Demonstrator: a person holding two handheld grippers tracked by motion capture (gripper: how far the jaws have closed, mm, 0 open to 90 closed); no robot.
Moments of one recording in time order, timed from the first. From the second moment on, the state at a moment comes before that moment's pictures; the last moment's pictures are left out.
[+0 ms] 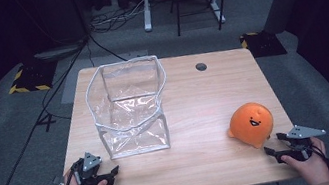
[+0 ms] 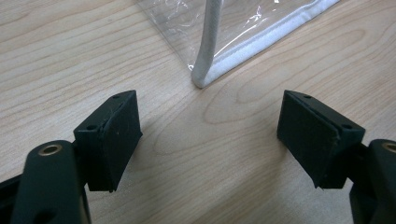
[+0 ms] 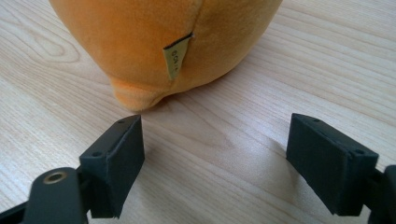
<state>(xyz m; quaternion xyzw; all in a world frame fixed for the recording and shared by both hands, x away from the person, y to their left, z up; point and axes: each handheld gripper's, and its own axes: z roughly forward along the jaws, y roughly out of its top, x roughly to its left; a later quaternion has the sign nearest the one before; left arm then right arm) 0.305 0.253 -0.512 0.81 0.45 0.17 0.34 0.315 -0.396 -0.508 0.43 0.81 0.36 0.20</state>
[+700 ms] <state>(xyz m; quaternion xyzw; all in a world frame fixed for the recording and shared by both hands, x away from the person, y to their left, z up) 0.313 0.249 -0.473 0.79 0.48 0.17 0.34 0.297 -0.397 -0.478 0.43 0.81 0.36 0.18</state>
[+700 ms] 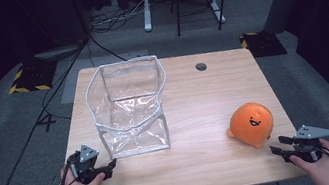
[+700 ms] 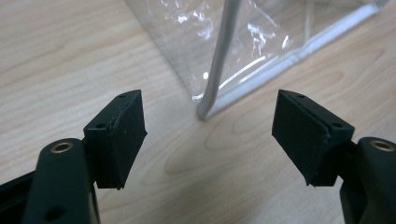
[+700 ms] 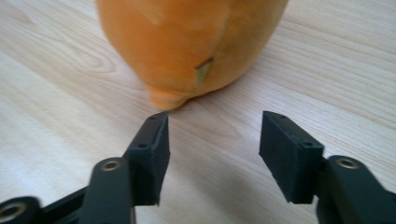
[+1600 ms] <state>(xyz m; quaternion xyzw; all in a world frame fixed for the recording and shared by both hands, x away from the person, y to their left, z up) 0.317 0.248 -0.453 0.79 0.47 0.18 0.35 0.306 -0.336 -0.390 0.36 0.83 0.39 0.17</state>
